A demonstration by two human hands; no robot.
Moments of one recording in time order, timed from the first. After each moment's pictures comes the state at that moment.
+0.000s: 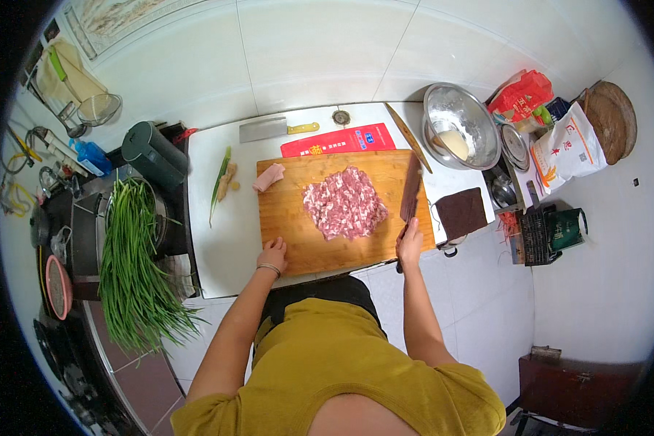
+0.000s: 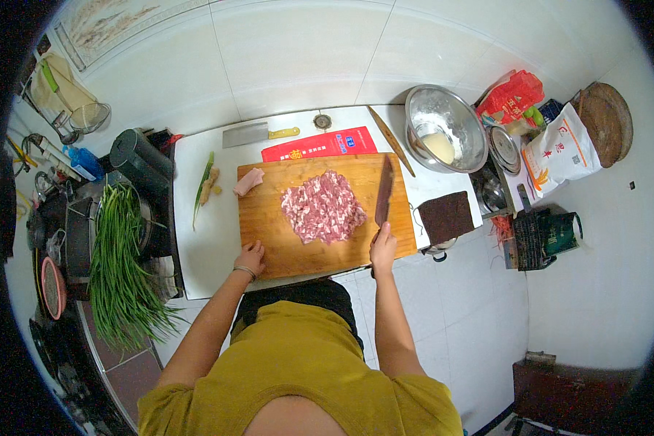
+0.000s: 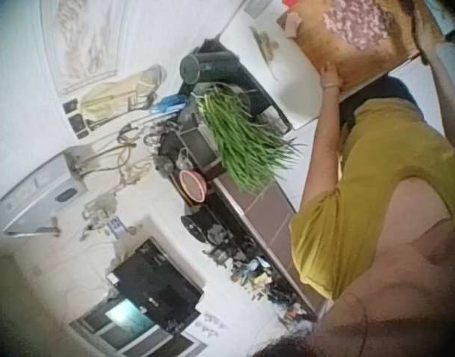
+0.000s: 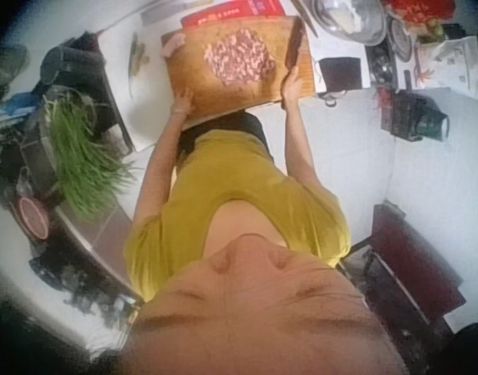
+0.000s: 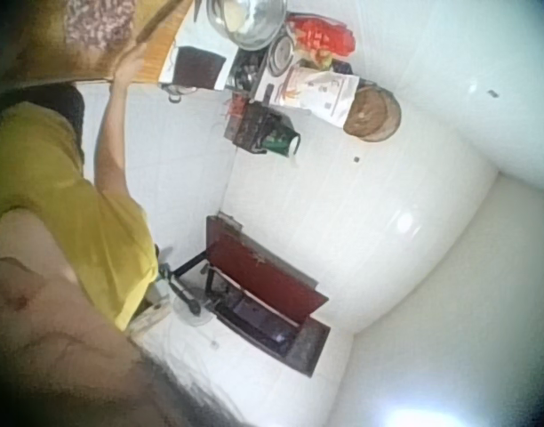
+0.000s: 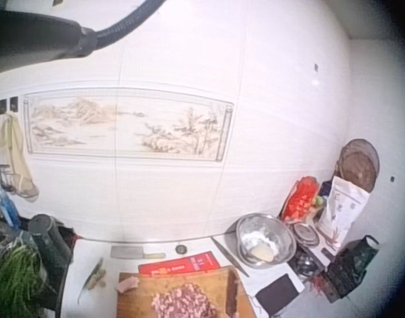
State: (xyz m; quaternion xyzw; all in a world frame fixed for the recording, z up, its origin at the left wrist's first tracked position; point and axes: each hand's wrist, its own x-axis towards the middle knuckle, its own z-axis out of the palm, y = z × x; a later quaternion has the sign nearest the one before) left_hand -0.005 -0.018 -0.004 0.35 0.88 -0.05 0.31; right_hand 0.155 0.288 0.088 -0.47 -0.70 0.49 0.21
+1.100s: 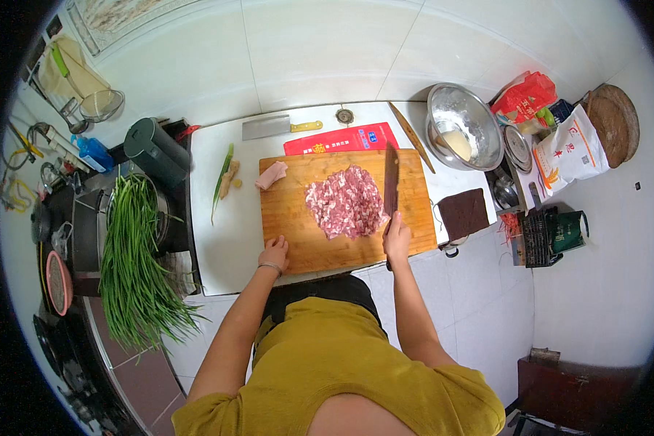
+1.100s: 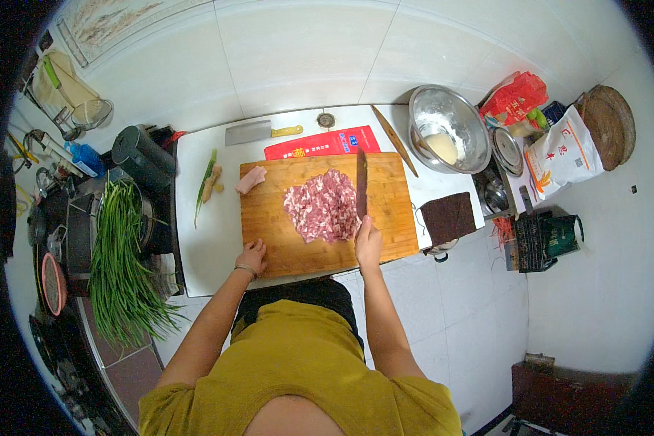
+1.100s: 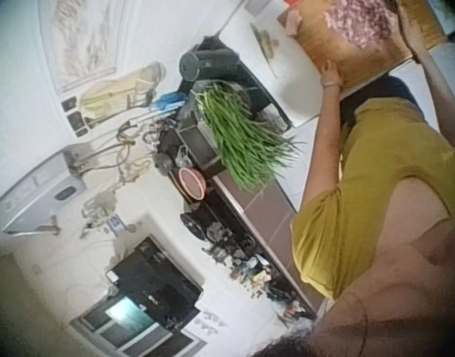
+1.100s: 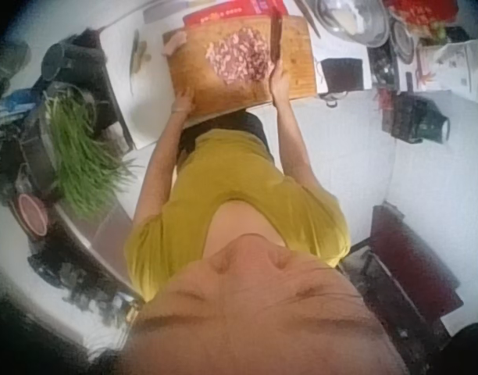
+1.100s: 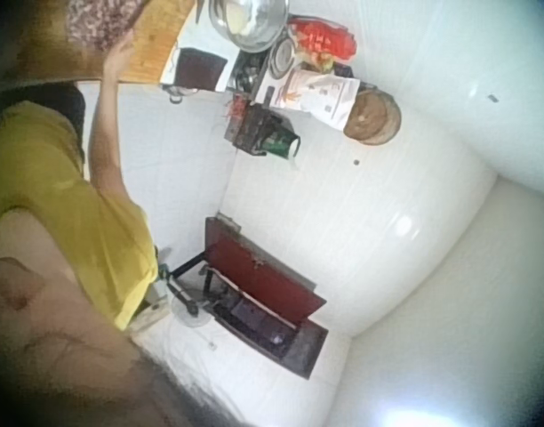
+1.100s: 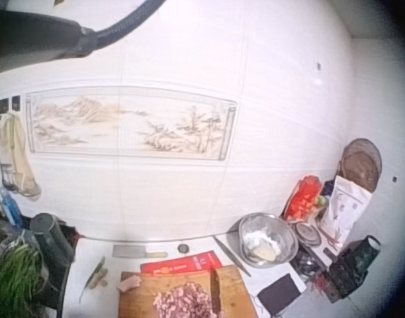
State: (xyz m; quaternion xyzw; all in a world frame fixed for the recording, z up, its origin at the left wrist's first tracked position) left_hand -0.005 -0.017 0.004 0.32 0.88 -0.03 0.34; right_hand 0.127 0.256 0.106 -0.45 -0.74 0.48 0.14
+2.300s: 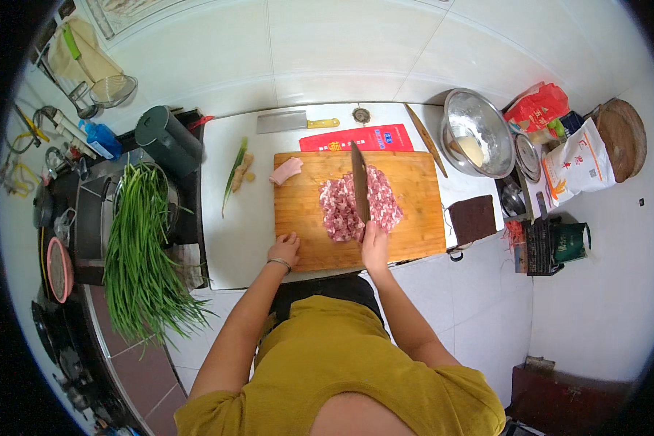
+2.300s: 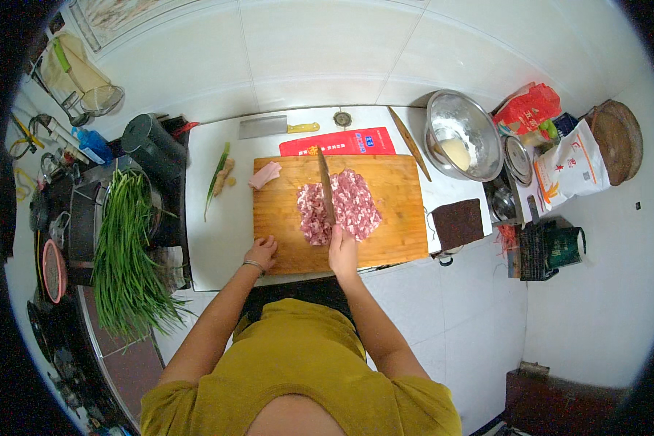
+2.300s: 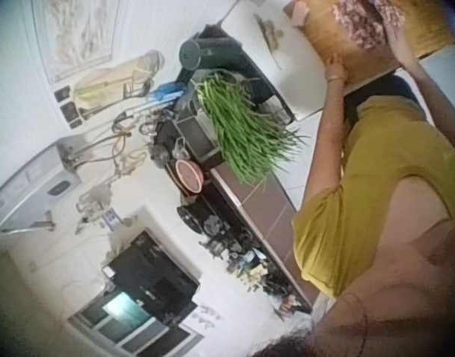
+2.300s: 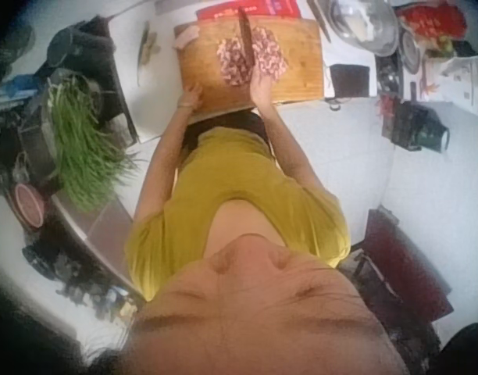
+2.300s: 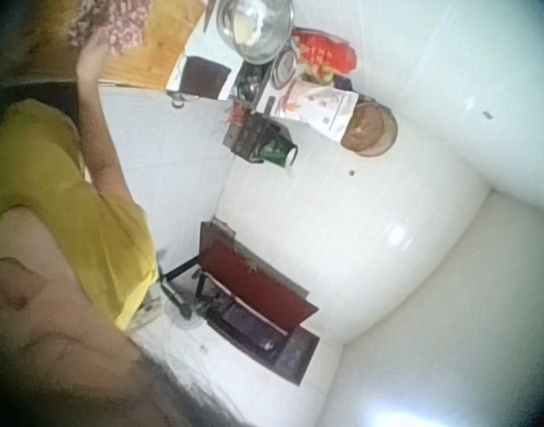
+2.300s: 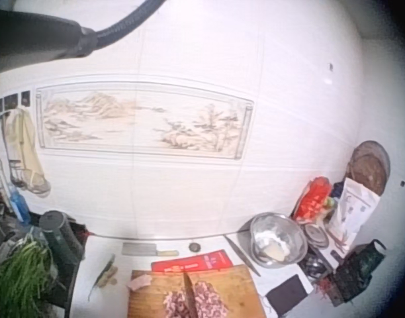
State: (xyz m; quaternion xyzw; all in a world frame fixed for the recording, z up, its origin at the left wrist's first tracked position) left_hand -0.014 -0.030 -0.024 0.38 0.87 -0.01 0.32; right_hand 0.092 0.178 0.128 -0.33 -0.79 0.51 0.13
